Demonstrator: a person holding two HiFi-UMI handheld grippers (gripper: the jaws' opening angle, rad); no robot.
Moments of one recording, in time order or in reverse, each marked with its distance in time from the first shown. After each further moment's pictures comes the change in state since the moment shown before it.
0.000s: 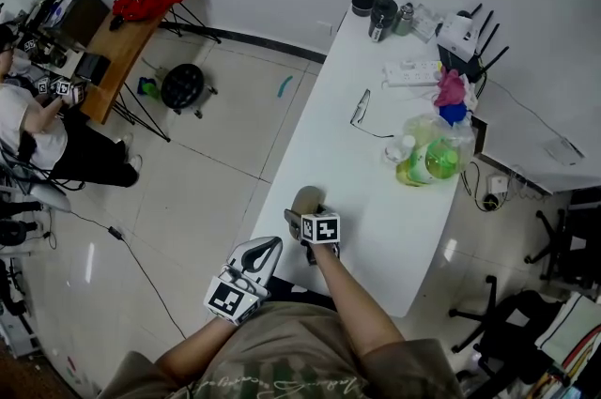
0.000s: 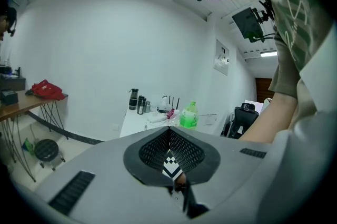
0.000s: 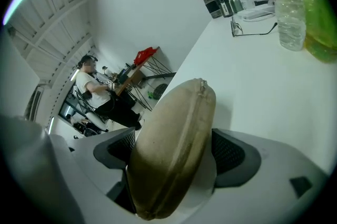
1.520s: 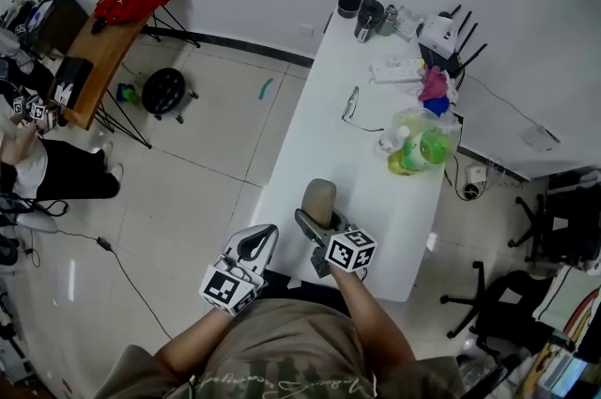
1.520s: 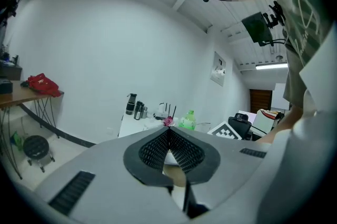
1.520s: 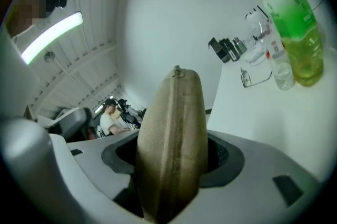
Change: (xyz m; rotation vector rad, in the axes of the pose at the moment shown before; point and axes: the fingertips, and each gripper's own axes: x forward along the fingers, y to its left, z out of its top) left arm -0.028 0.031 0.020 -0.057 -0.110 -0.072; right arm -0.133 0.084 0.054 0.017 -0.463 0.244
